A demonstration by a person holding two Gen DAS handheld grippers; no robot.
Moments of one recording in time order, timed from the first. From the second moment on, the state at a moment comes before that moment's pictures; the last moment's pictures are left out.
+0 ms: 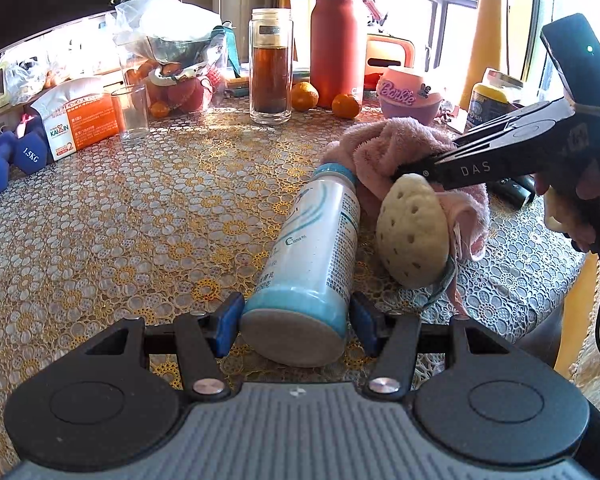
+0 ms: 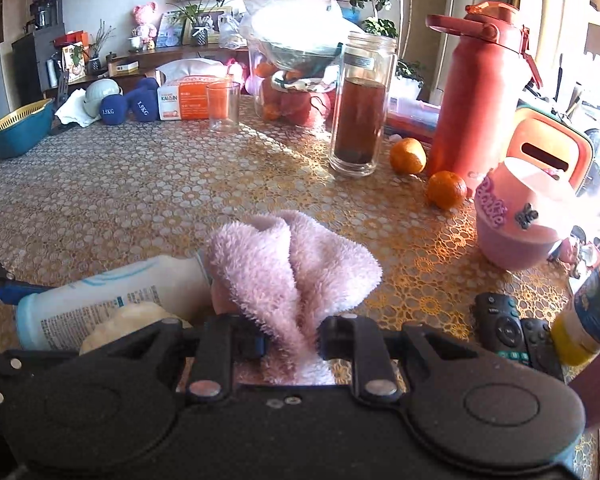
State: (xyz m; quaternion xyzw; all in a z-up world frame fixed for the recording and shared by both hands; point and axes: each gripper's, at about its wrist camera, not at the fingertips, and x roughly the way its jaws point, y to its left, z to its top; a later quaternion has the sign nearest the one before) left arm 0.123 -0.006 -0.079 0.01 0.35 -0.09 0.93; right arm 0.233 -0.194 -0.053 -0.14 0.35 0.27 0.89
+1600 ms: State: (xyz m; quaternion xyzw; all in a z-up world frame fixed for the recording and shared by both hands) left arm 0.073 -0.022 -0.030 0.00 0.28 -0.04 0.96; right arm 0.122 -0.243 -0.011 -0.02 0.26 0.33 0.90
